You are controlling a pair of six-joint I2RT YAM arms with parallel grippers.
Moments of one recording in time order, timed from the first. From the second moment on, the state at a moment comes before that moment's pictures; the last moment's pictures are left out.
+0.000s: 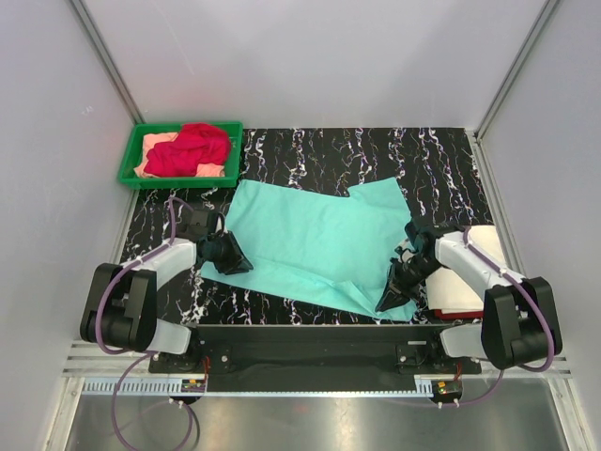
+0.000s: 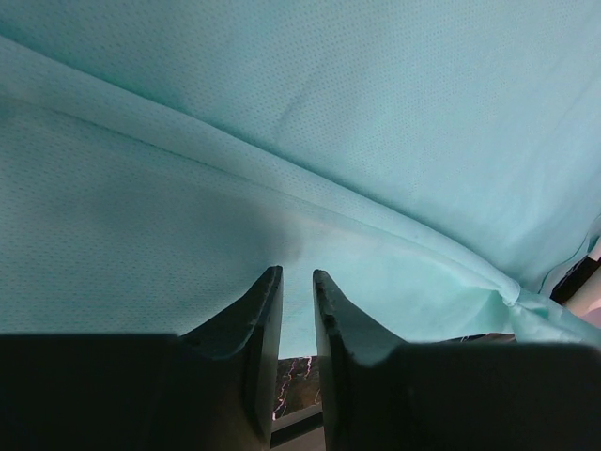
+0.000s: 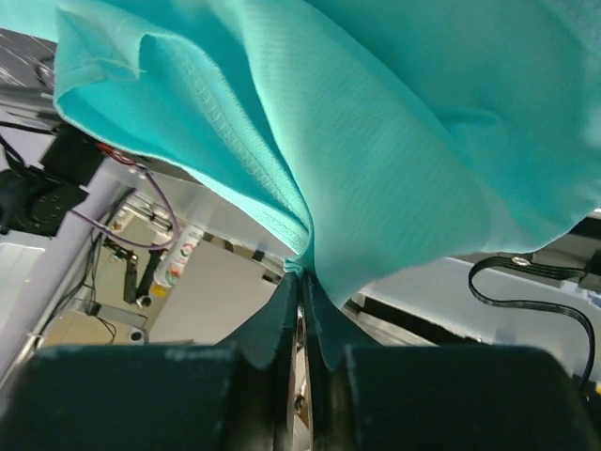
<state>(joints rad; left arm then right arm) -0.18 1.40 0.63 -0.36 0.37 -0.67 0.22 1.32 0.76 -1.10 -0.63 0.56</state>
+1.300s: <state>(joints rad) -0.18 1.49 0.64 -0.32 0.42 -0.68 0.19 1.45 0.89 -0.83 -0.19 0.62</state>
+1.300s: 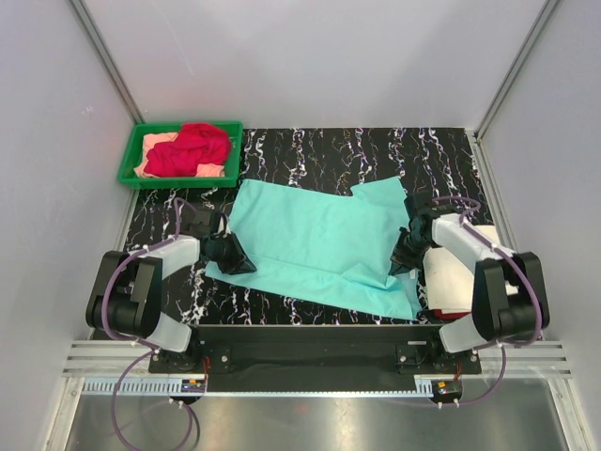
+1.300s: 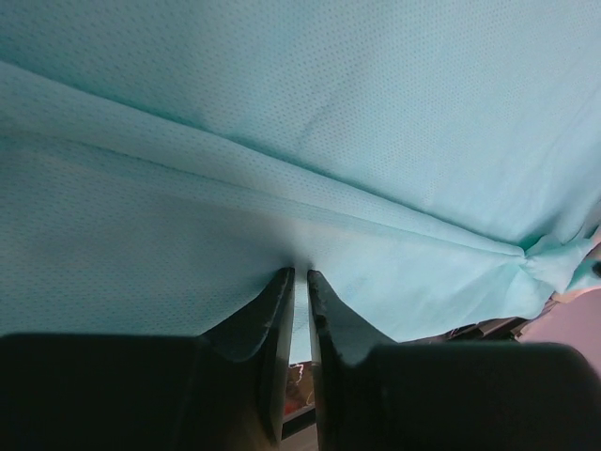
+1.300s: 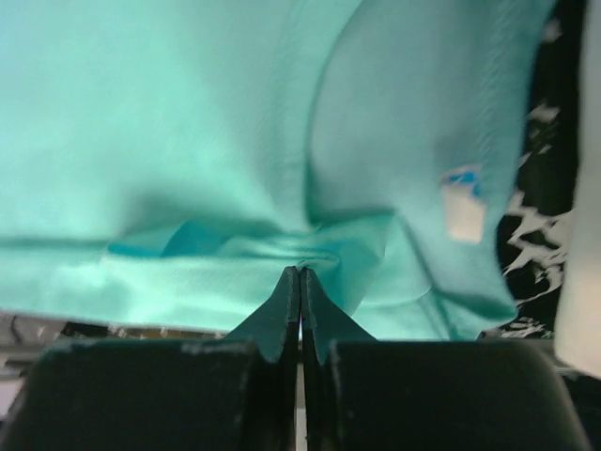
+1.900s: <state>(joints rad) -0.18 1.50 0.65 -0.32 0.44 -0.68 0.23 1.54 1.13 -0.80 -0.19 0.44</state>
